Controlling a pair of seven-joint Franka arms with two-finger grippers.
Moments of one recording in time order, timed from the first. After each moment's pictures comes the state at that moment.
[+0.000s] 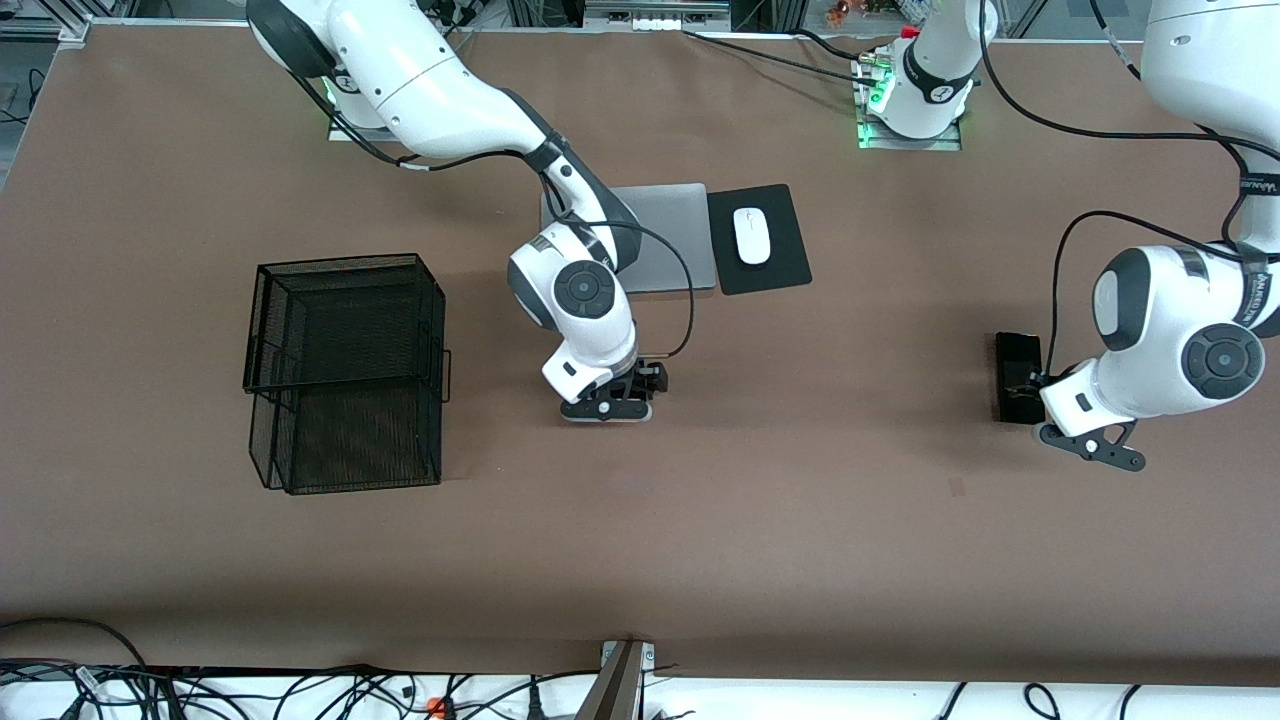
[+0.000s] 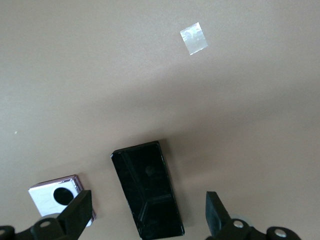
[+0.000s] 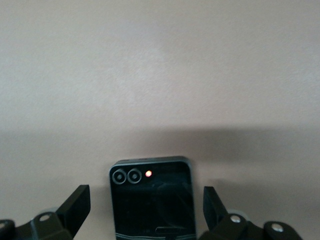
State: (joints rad) left arm 0.08 0.49 0.00 -1.75 0.14 2.10 0.33; right arm 0.65 0.93 0.07 -1.28 -0.08 2.33 0.76
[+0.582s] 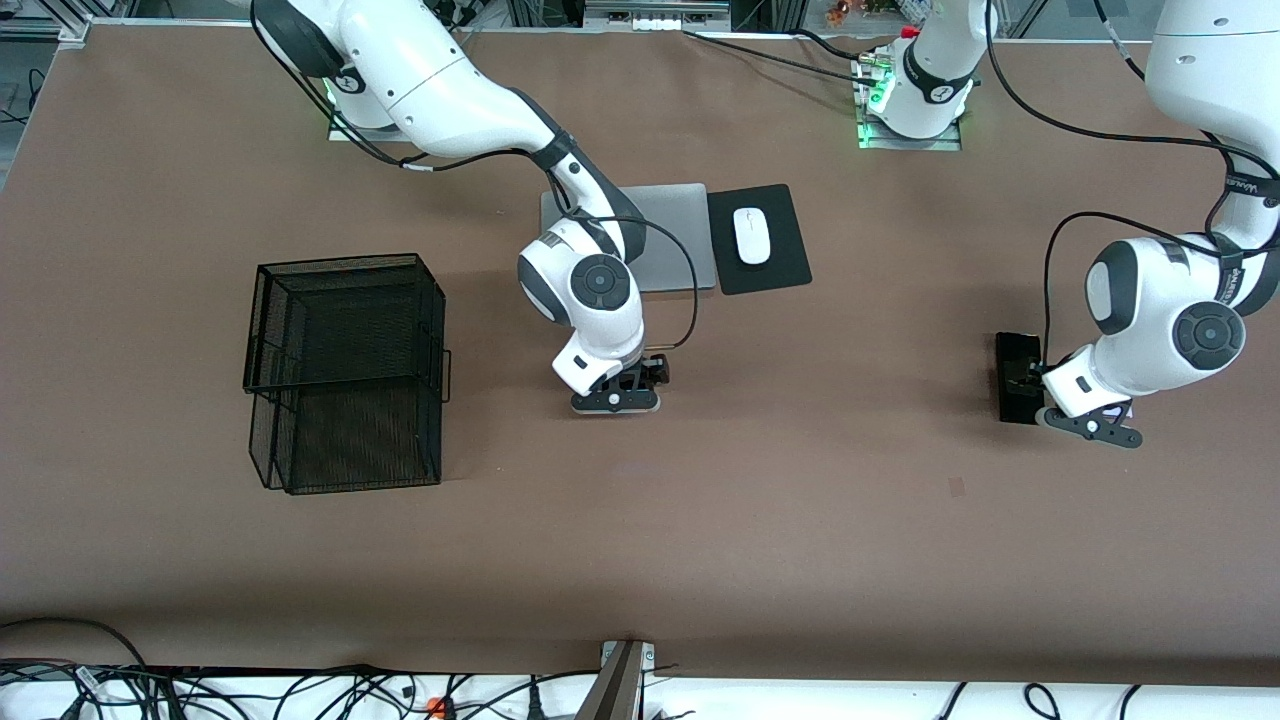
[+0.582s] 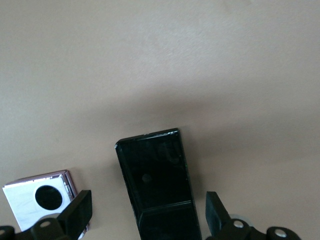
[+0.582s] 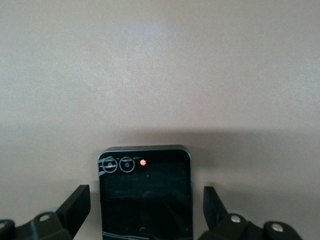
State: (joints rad) left arm 0.17 0.47 -0.01 -1.93 0.14 2.31 0.35; right arm 0.66 0.94 0.07 -1.30 -0.13 2.33 0.76
